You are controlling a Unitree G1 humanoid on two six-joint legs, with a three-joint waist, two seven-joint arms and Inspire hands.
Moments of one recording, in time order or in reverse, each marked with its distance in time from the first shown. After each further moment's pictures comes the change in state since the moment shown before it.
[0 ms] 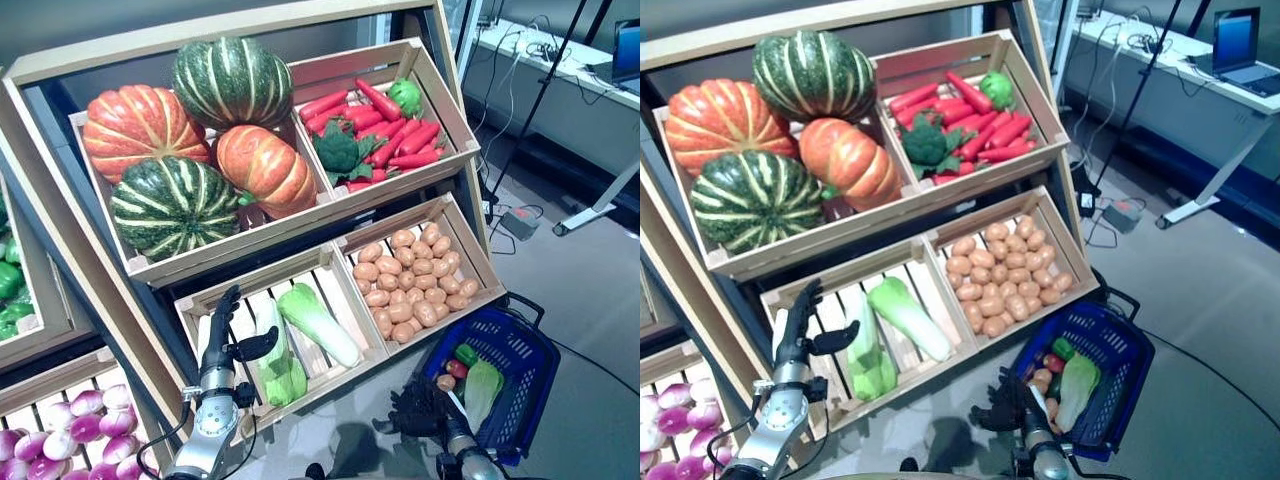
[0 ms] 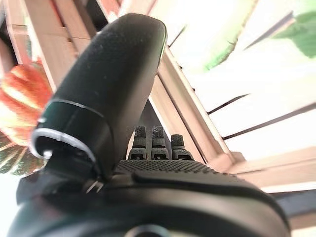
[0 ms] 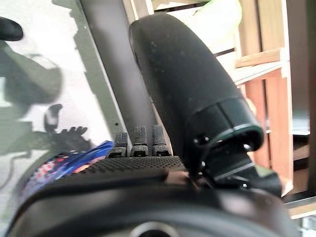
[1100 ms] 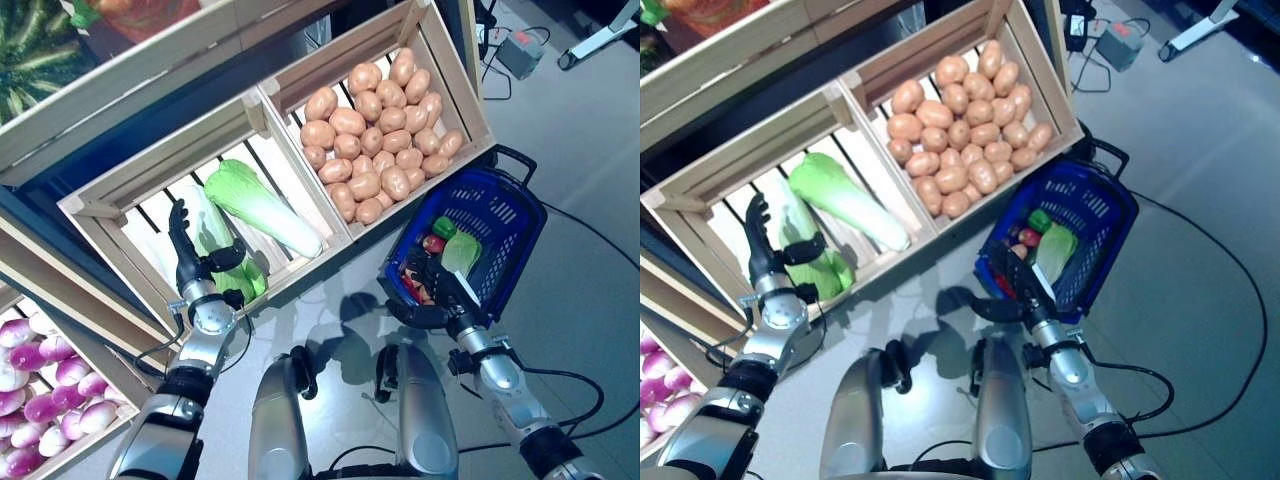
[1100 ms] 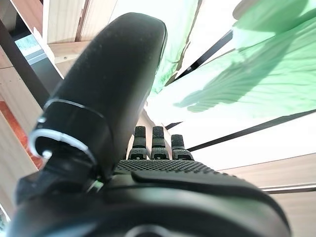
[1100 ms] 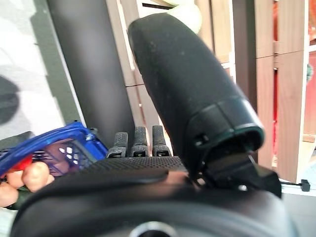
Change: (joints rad) left arm -0.509 0.084 0.044 0.240 -0.098 0.102 0.189; right arm -0.283 -0.201 0.001 -0.304 0.048 -0.113 0.082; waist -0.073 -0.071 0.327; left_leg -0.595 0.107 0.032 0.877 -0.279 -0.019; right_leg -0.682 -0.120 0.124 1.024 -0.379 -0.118
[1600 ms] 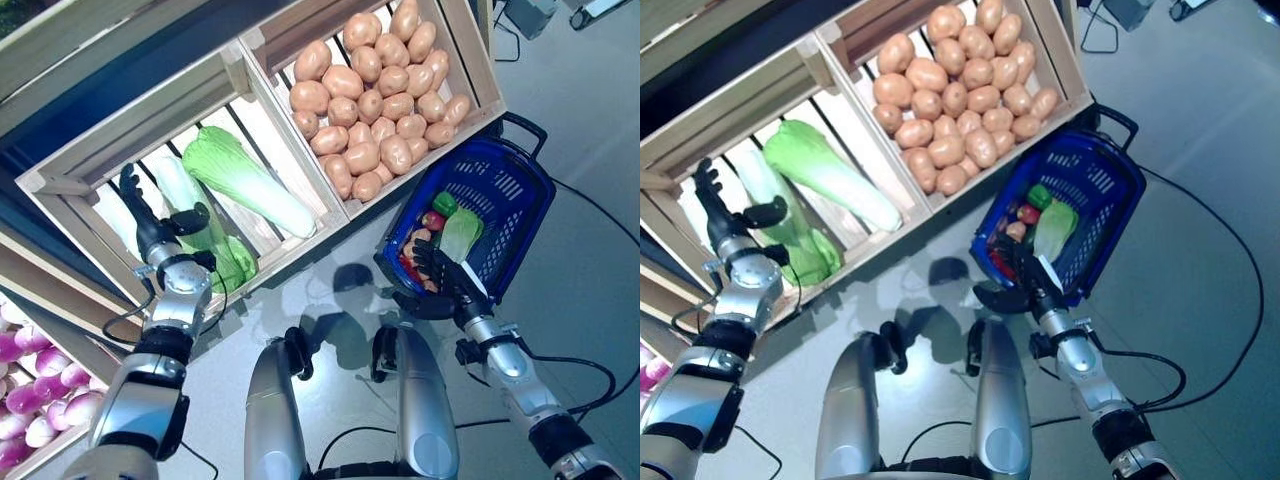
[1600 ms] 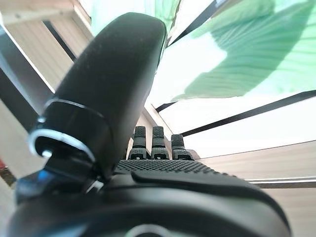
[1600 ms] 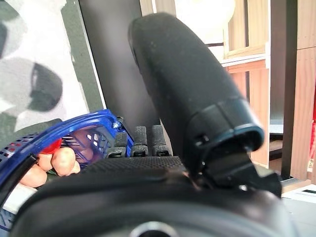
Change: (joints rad) left arm -0.205 0.126 0.019 0.130 -0.126 0.087 0.029; right arm -0.073 -0.055 0.000 0.002 0.008 0.049 -0.008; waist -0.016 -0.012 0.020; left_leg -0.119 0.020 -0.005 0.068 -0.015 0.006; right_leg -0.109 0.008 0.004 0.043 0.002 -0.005
